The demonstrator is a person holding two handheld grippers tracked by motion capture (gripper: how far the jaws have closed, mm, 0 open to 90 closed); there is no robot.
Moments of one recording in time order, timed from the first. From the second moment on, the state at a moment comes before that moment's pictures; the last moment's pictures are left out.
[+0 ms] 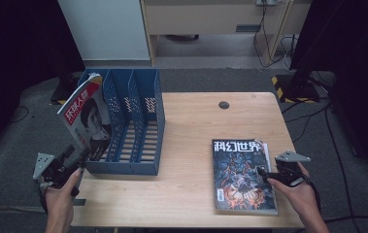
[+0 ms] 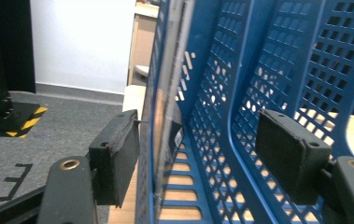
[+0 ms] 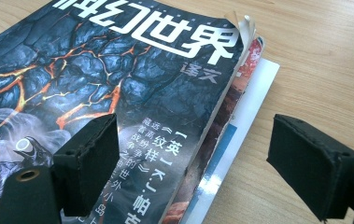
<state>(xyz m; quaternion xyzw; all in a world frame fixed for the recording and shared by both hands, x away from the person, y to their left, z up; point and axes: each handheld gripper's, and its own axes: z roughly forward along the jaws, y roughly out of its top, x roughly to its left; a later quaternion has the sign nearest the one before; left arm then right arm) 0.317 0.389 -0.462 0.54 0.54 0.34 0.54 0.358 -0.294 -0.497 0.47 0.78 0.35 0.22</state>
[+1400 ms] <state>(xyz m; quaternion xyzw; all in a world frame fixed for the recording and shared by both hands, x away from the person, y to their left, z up) 0.357 0.227 -0.437 0.68 0.42 0.27 0.54 0.356 -0.296 -0.495 0.46 0.78 0.36 0.23</state>
